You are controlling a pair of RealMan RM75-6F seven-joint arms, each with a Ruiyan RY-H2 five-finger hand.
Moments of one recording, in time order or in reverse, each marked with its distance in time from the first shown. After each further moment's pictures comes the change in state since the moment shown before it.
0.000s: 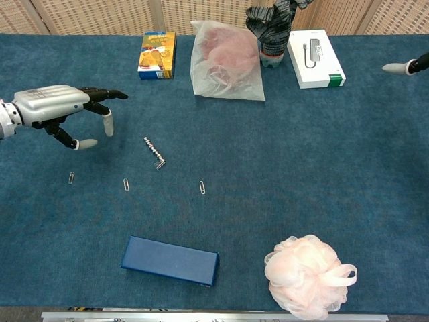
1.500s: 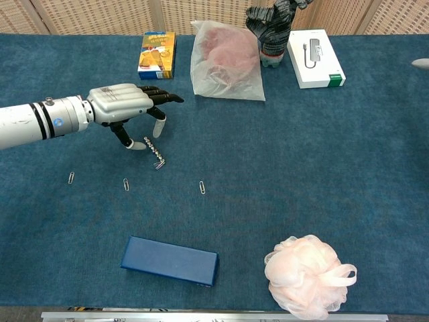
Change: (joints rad) left arm -0.188 -0.276 0.042 0.255 -0.035 -0.014 0.099; right arm -0.082 0.038 0.033 0.021 -0.022 0.003 0.079
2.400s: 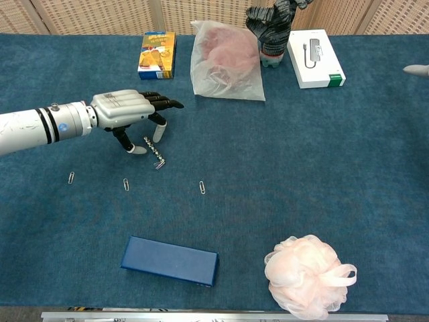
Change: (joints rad) left arm -0.007 -0.052 0.050 0.075 -0.022 0.018 -0.024; right arm 0.000 -0.025 0.007 0.020 -0.004 -0.030 0.008
